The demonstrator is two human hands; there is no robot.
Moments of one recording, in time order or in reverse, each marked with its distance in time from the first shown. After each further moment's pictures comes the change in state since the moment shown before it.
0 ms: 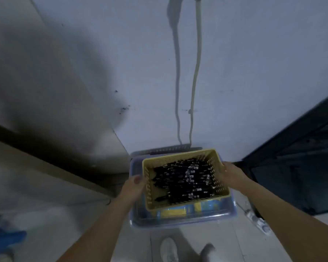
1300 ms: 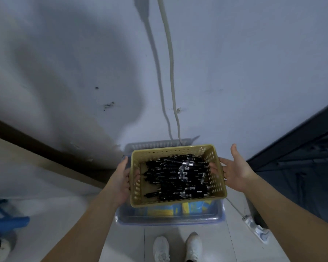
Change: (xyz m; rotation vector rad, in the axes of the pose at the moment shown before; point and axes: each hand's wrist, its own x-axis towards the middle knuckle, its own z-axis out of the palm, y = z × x) left_hand -0.014 0.043 0.028 -0.795 -0.053 -0.193; right_hand 0.054 0.051 -0.042 1.183 -0.345 0.247
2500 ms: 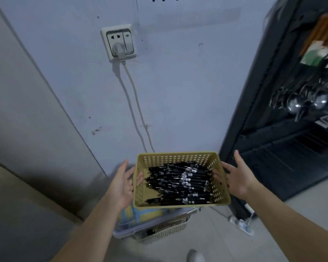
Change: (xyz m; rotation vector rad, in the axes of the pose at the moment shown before) left_hand -0.148 -0.030 0.016 0.058 -0.377 0.124; right_hand -0.209 0.110 -0.040 0.377 0.048 -0.354
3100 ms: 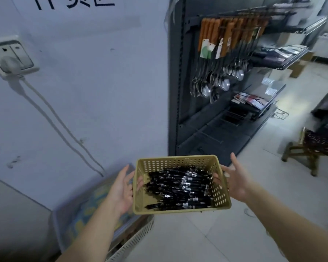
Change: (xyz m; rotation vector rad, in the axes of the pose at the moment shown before) left_hand 0.008 -0.081 0.122 0.197 -0.238 -0.179; right_hand -0.112 0.018 -0.145 0.130 0.282 -0.129
